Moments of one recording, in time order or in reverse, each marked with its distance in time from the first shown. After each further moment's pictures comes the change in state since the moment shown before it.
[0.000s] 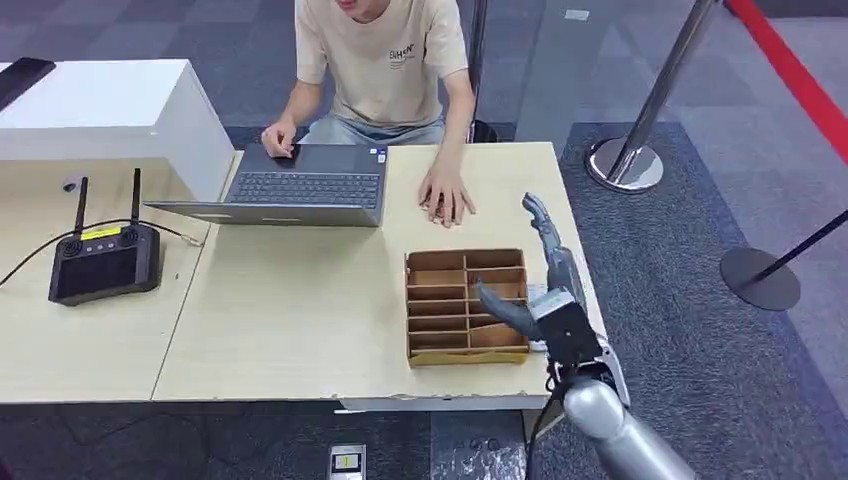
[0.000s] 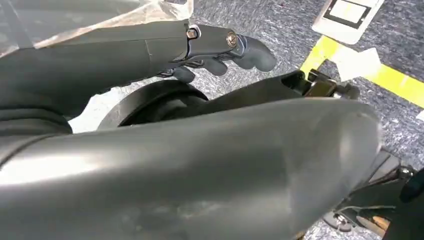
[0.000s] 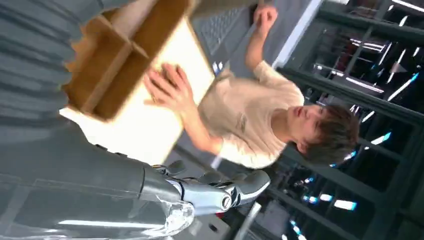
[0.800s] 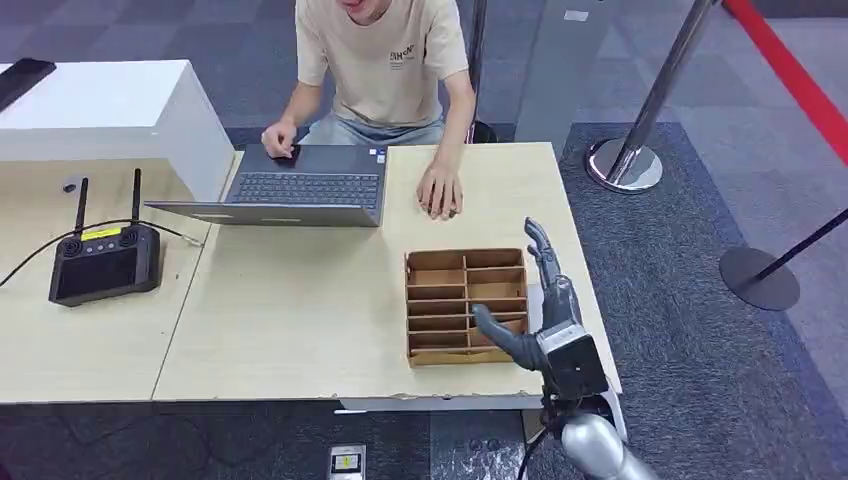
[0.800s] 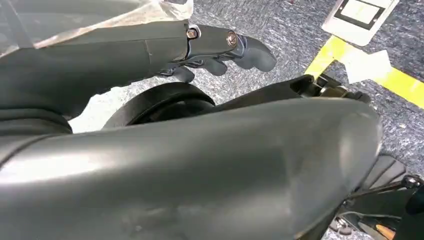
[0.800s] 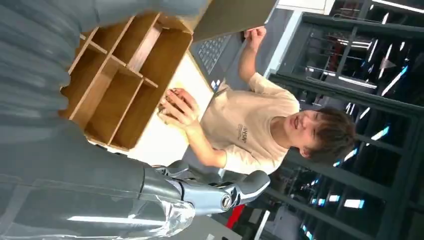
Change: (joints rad) left arm 0.002 0.005 0.022 0.001 0.004 0.014 0.008; right arm 0.098 0.041 -0.023 -0.088 0.010 -0.005 -0.010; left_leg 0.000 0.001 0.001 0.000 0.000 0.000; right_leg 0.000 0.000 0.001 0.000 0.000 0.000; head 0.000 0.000
